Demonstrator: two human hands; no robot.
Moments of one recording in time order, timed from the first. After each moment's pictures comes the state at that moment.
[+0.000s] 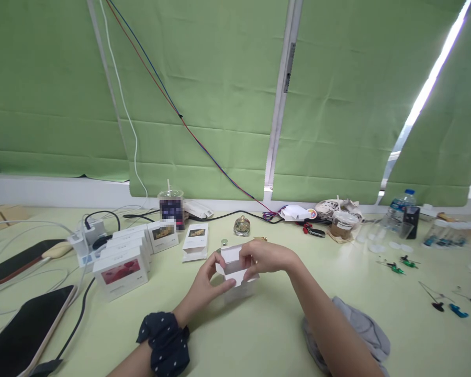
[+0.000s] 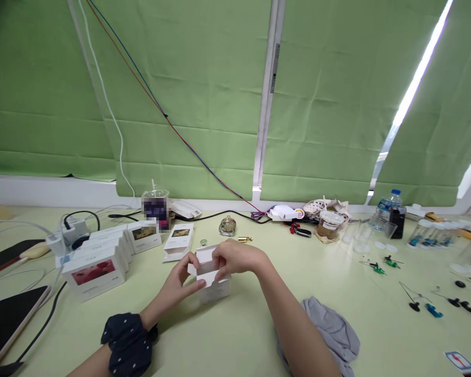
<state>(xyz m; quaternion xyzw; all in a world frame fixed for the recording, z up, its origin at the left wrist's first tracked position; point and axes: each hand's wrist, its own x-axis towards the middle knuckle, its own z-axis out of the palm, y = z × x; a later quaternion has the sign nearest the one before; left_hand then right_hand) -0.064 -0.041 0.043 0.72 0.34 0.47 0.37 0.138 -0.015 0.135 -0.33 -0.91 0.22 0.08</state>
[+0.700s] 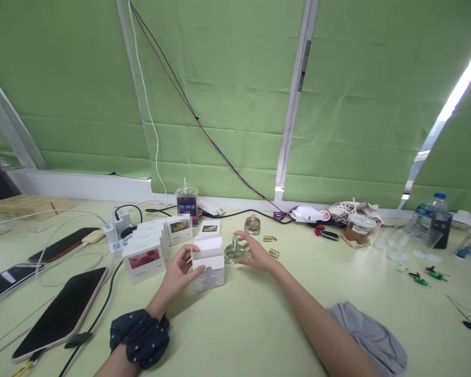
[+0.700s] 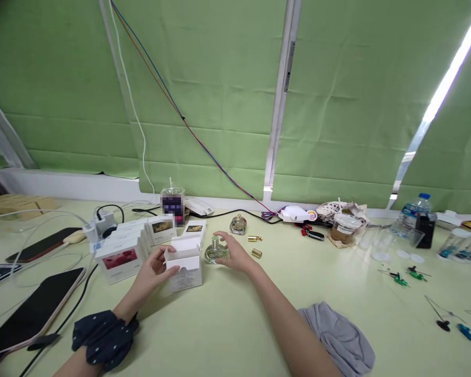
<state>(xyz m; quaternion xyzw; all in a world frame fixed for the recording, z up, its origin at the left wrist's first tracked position) -0.144 -0.047 0.042 0.61 0.44 0.55 0.36 0.108 0.032 0.037 -0.30 -0.83 0.30 0.36</state>
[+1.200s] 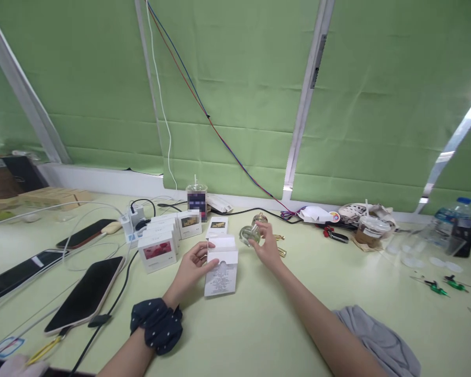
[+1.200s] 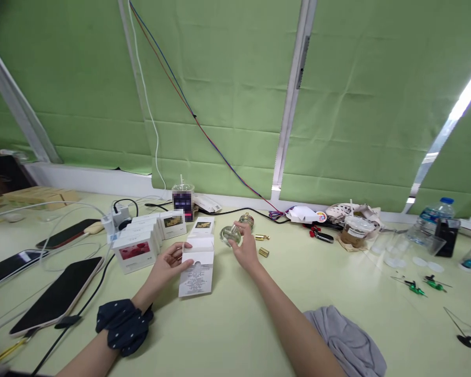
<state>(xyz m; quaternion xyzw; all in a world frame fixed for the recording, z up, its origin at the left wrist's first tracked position) -0.132 -0.052 0.041 0.58 0.44 0.55 0.41 0.095 0.026 0.037 -0.36 -0.70 0.23 0.57</state>
